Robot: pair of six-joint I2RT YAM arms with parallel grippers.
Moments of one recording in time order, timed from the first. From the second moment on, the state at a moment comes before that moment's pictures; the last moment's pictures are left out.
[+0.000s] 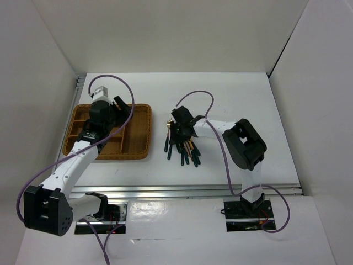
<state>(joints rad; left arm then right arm) -0.18 1.15 0.84 -0.06 -0.07 -0.60 0.68 1.97 1.27 -0.27 -0.12 0.58</state>
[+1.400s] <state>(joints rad) -0.47 1.56 0.70 0.51 0.55 -0.68 0.67 1.64 1.19 -0.19 -0.05 0.60</state>
